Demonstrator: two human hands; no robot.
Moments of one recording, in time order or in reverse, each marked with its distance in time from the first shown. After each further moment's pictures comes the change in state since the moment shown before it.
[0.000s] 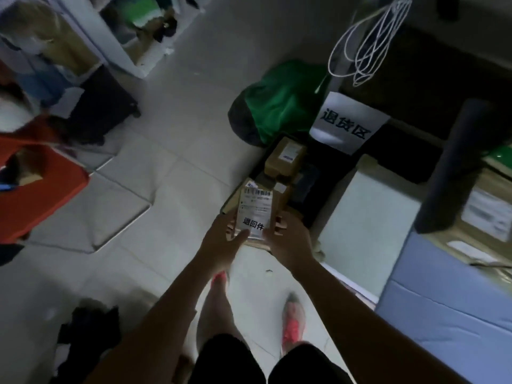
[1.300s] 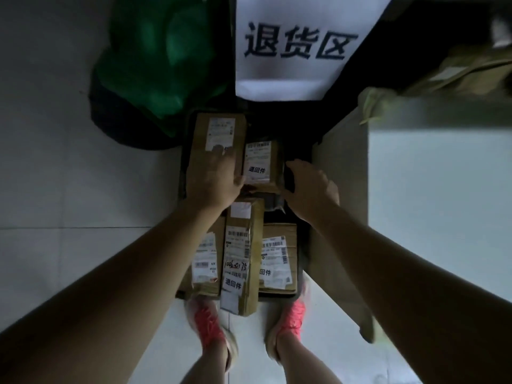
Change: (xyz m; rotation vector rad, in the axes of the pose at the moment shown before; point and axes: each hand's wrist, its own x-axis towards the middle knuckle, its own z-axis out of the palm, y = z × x) left_hand 0.458 -0.027 0.167 0.842 -0.217 0.633; right_hand 0.371 0.177 -0.017 -0.551 0.279 0.275
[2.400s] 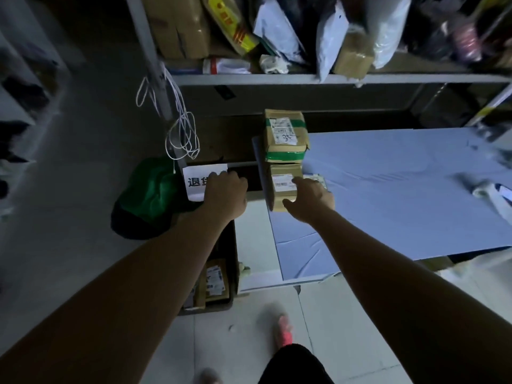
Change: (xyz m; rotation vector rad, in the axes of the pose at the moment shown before) left_hand -0.322 0.395 -0.375 0.568 0.181 0.311; right_hand -0.476 0.094 -0.393 -0.063 0.401 0.131
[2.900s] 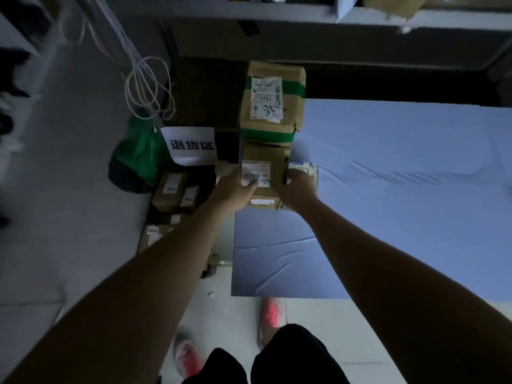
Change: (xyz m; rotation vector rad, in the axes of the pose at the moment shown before) left_hand 0.150 0.117 0.102 -0.952 -0.278 -0.471; right_hand 0.160 0.105 0.072 0.521 -0.224 0.041
